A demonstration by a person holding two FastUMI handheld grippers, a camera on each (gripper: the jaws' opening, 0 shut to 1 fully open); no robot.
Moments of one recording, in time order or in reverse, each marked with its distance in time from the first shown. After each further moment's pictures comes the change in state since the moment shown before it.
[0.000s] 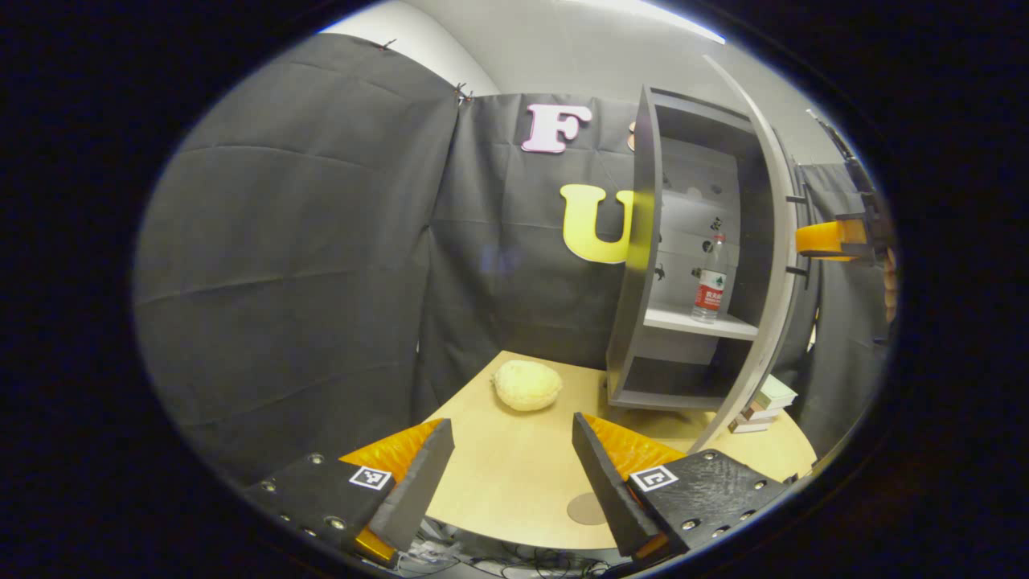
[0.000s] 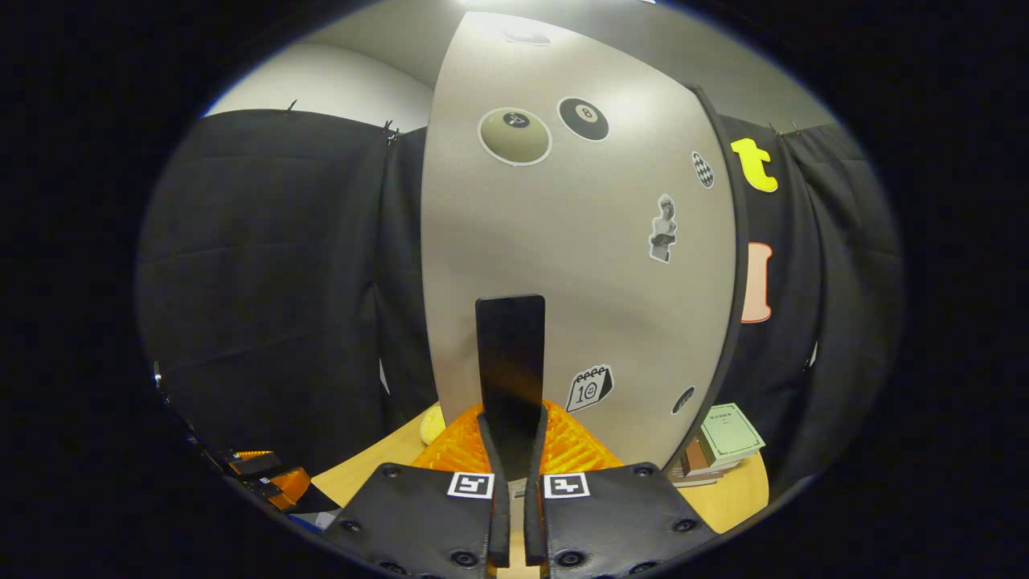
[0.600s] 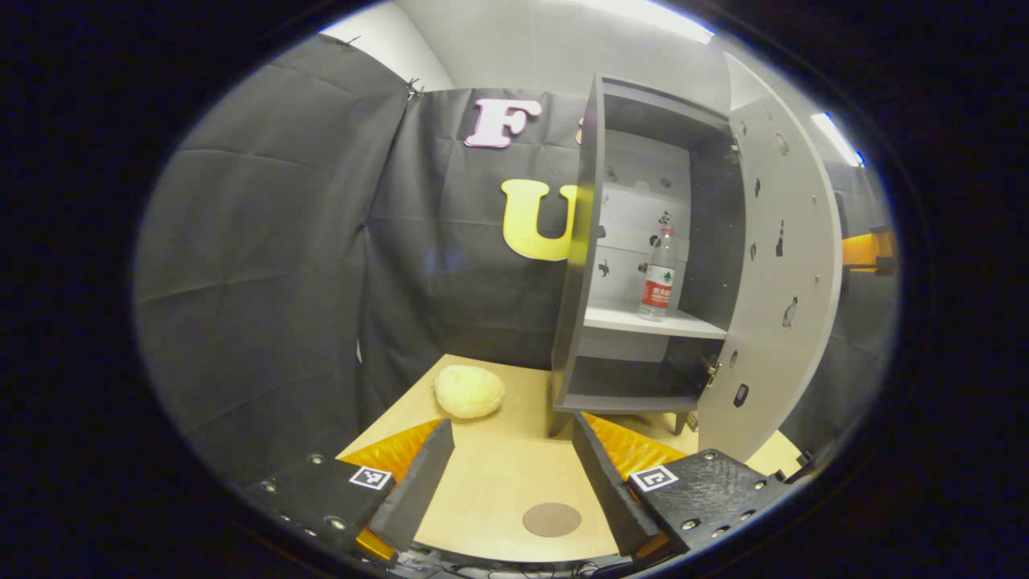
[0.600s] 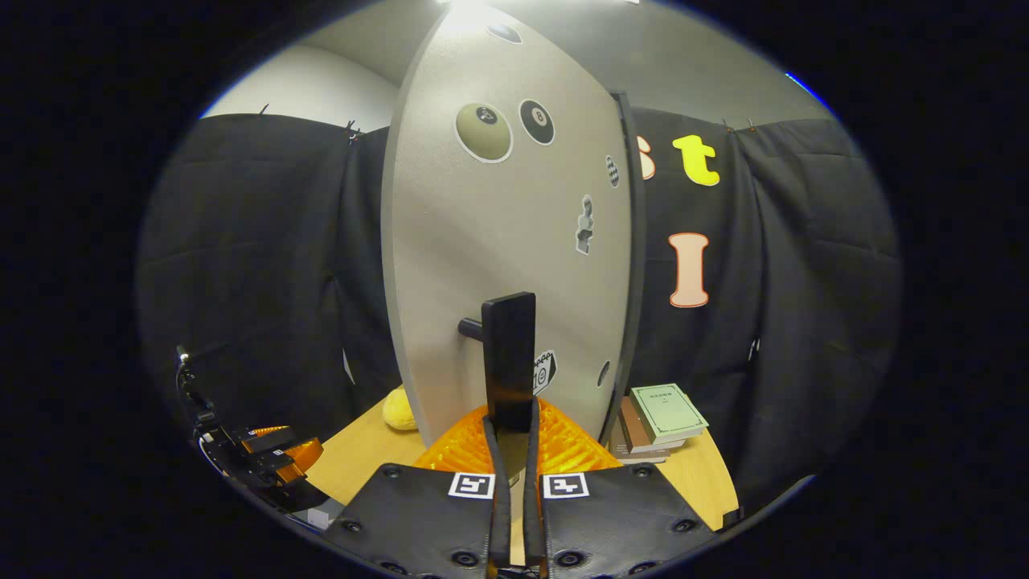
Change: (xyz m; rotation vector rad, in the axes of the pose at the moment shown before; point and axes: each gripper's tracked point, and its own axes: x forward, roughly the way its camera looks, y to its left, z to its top) left arm 0.043 -0.072 0.002 0.027 0.001 -0.199; right arm -0.068 -0.057 -0.014 0.037 0.026 -0.169
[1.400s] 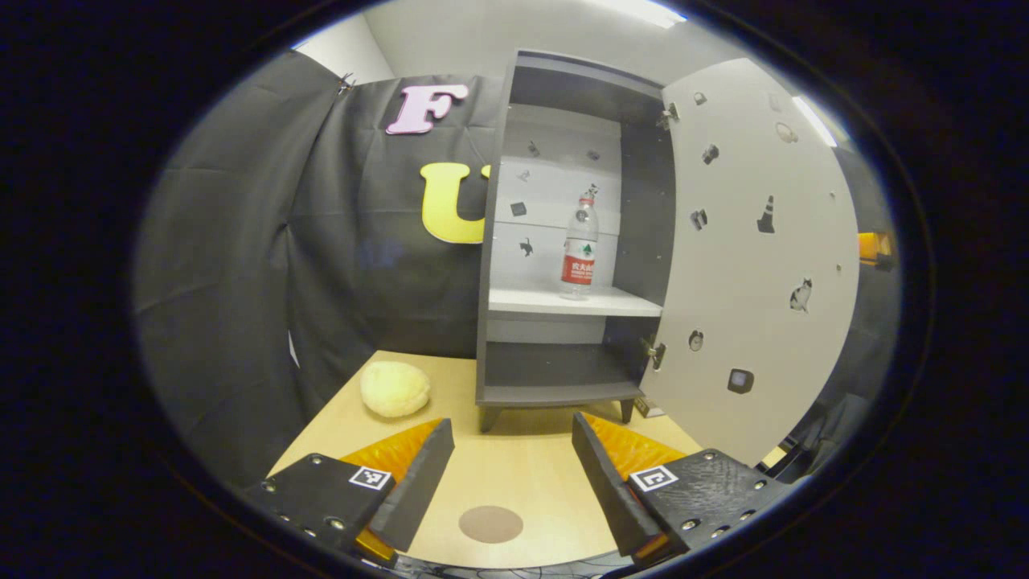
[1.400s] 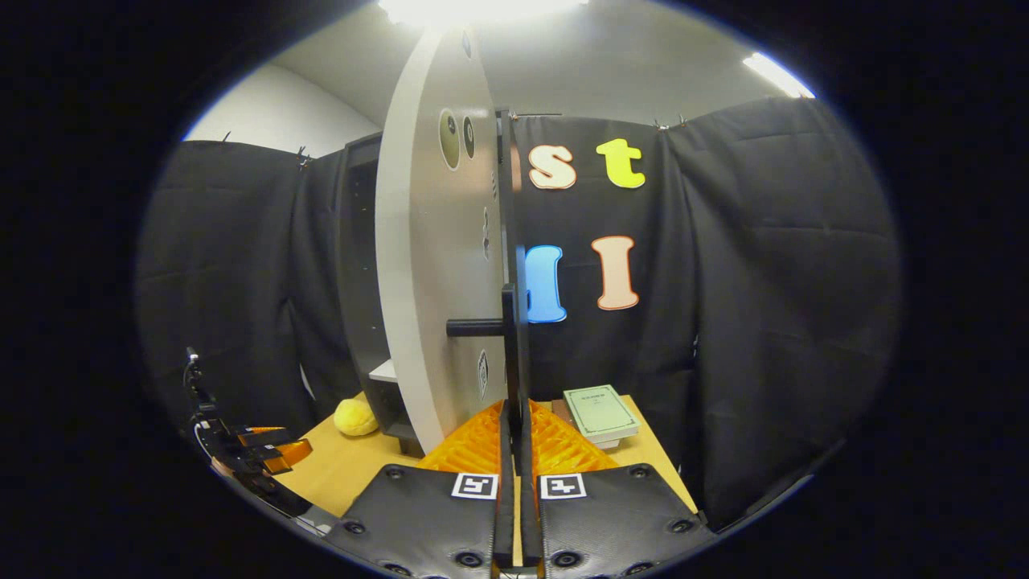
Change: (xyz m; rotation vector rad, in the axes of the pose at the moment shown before) left arm 0.030 -0.124 -0.016 0.072 0.074 -0.135; right arm -0.042 -0.136 -0.016 0.089 -0.051 -0.052
